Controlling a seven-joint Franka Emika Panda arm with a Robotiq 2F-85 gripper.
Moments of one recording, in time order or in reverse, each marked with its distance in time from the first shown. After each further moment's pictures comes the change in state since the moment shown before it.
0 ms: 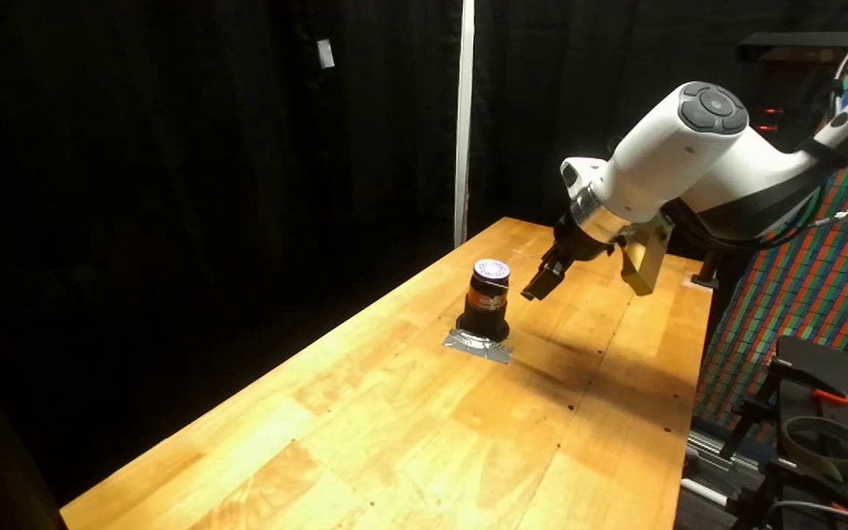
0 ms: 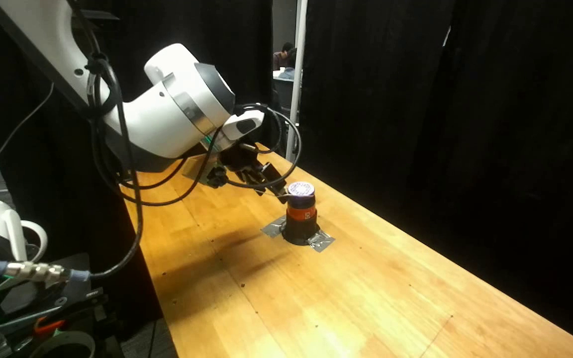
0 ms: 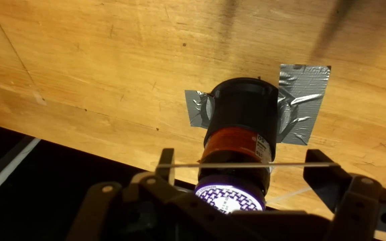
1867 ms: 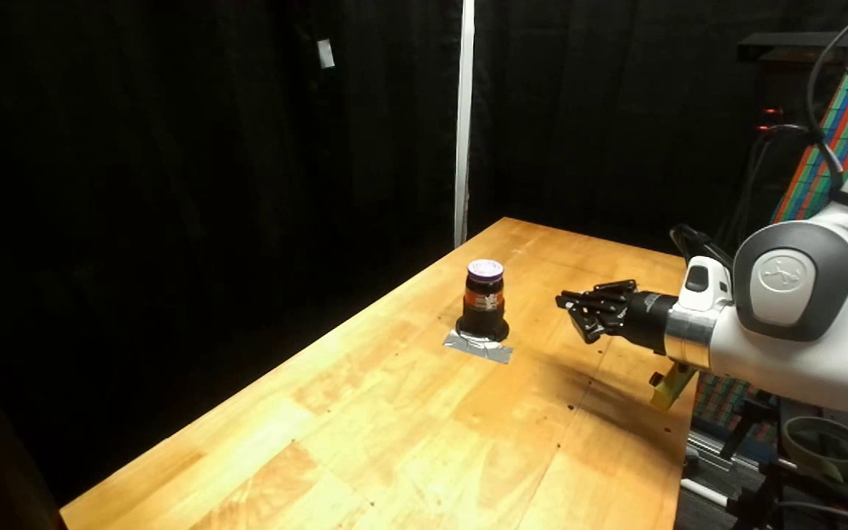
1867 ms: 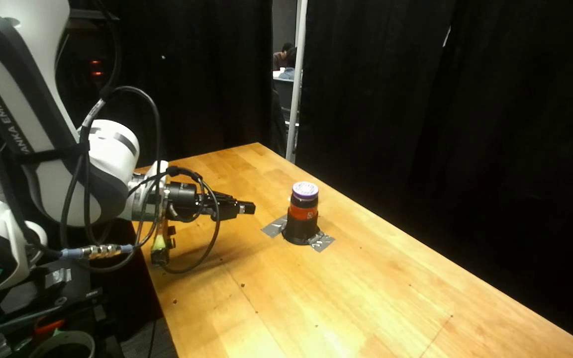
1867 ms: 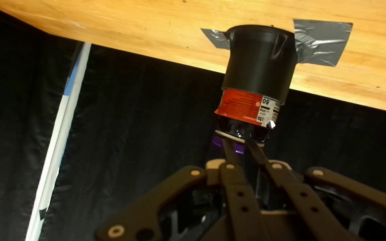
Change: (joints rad) arm -0.295 0.043 0.636 -0.303 -1.077 -0.943 1.476
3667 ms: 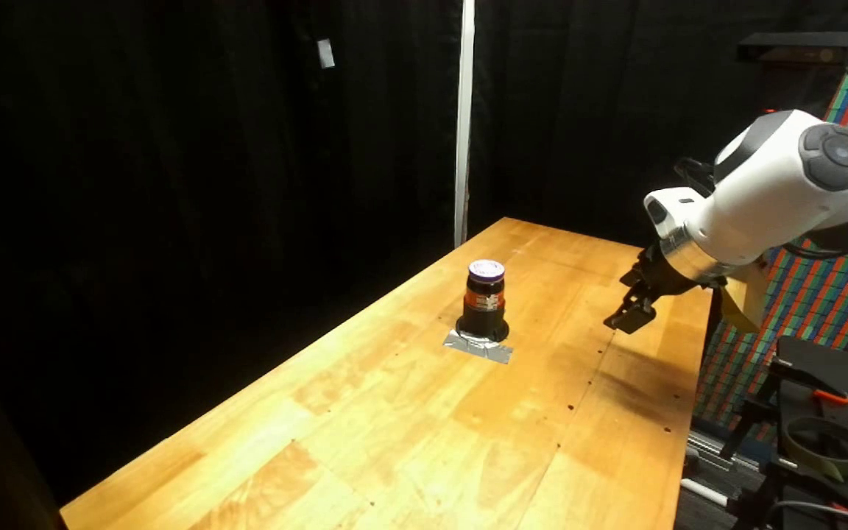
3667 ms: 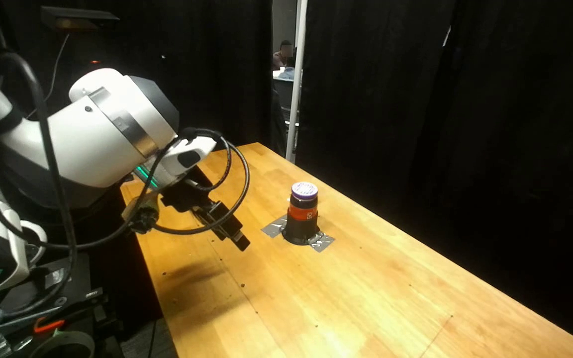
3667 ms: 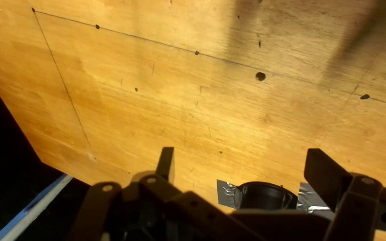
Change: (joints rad) arm -0.267 -0.244 -0.081 0.003 0.775 0.768 -1.266
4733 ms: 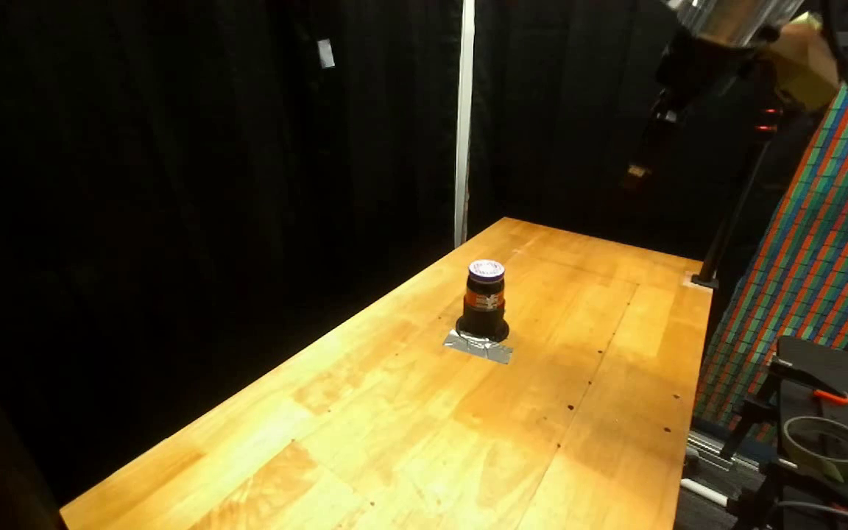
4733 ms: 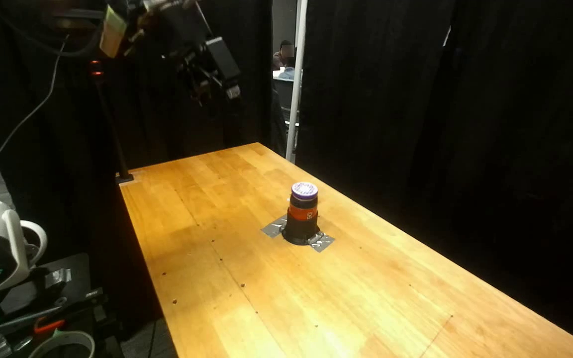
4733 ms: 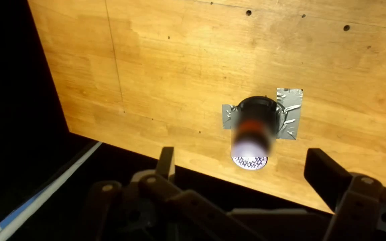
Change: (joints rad) arm 0.100 -0.417 0.074 0.221 1.123 -0.493 -1.015
